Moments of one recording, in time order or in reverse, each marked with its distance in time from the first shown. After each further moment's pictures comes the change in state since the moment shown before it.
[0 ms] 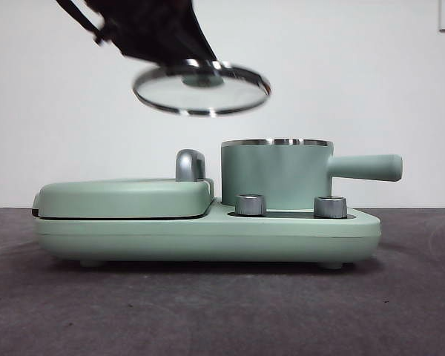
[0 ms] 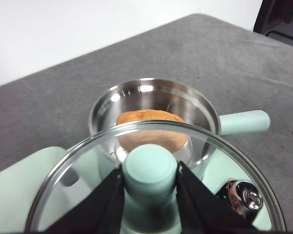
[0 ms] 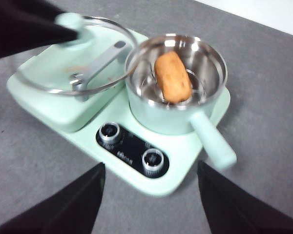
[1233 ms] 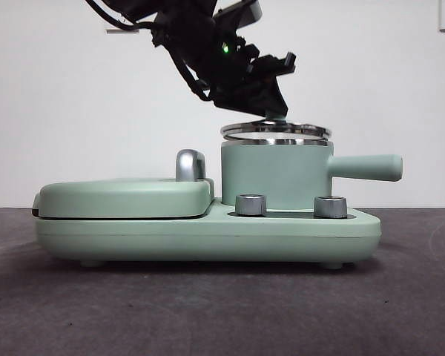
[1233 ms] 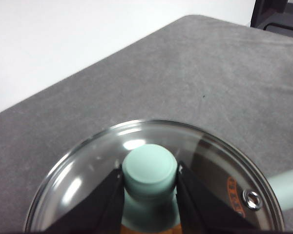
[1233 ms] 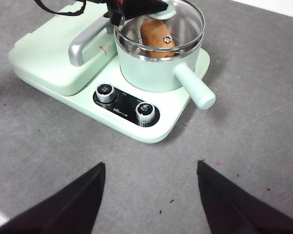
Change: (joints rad) left arm -0.041 0.498 0.422 0.094 0.001 0.092; right arm 0.000 -0.280 -0.040 -0.256 0.071 0.051
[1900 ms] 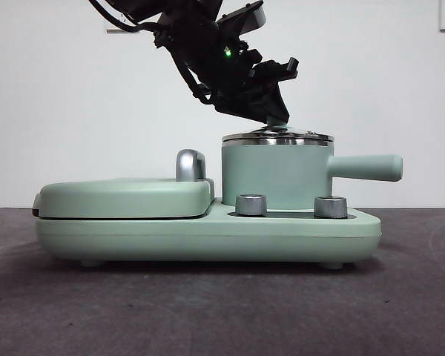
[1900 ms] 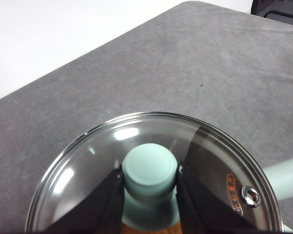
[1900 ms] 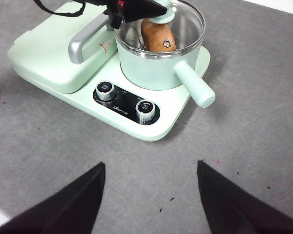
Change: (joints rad) left arm -0.011 0.002 0.011 -0.056 -0.006 0.000; right arm 0.000 0.000 0.000 -0.006 0.000 0.000
